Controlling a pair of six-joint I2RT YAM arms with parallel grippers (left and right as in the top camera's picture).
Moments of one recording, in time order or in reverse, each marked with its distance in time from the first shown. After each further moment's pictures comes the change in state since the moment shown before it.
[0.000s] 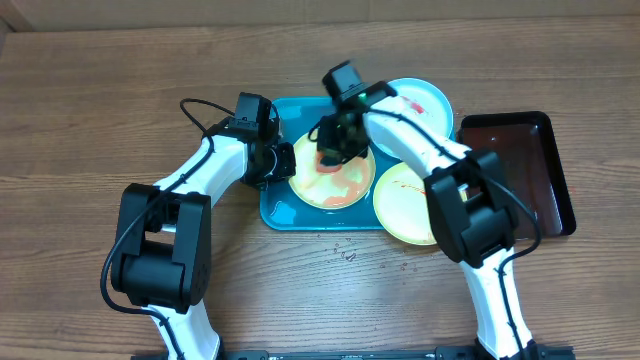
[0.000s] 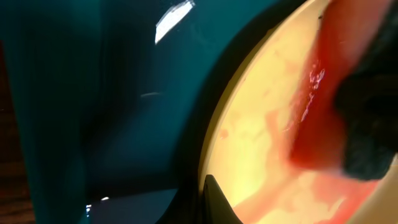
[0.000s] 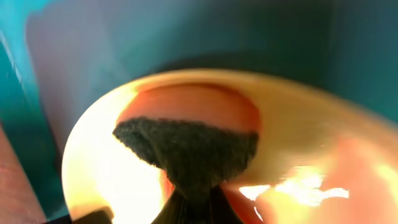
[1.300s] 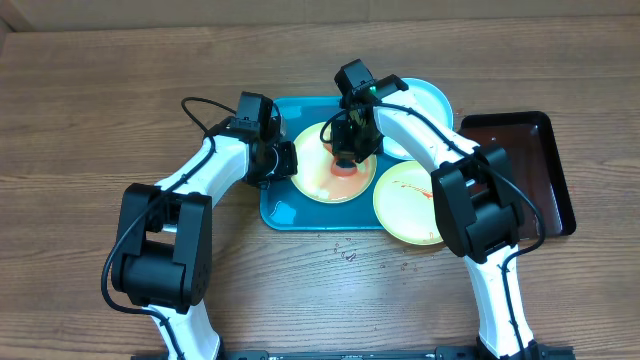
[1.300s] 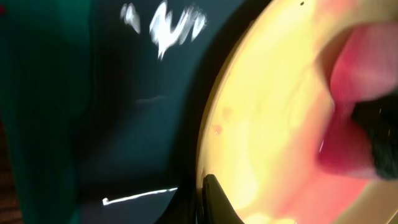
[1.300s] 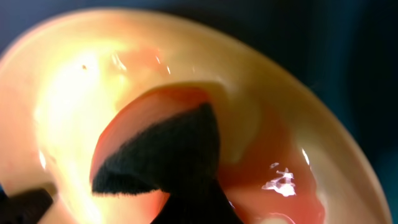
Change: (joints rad) left arm -0.006 0.000 0.000 0.019 0.002 -0.001; right arm -0.059 0.010 0.018 -0.094 0.026 -0.203
